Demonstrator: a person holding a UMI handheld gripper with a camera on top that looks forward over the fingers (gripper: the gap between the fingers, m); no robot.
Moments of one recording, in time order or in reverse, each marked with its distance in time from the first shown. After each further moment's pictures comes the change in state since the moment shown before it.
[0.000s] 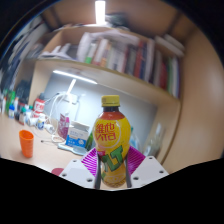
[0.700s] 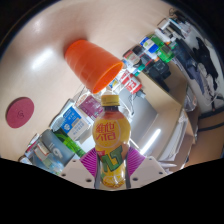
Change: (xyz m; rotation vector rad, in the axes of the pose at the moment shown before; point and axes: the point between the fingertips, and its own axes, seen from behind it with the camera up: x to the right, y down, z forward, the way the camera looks) arm -0.208 -0.091 0.071 0.374 -0.095 -1.975
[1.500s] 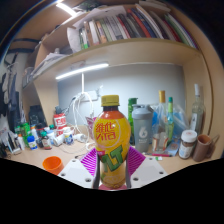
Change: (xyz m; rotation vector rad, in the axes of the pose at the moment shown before) arm -0.119 0.008 -0.040 -0.164 -0.186 2.437
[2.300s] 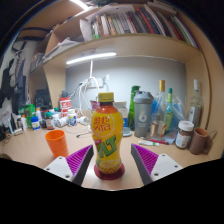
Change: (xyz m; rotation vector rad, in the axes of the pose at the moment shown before) arm 0.006 0.059 -0.045 -0.094 -0.040 -0.093
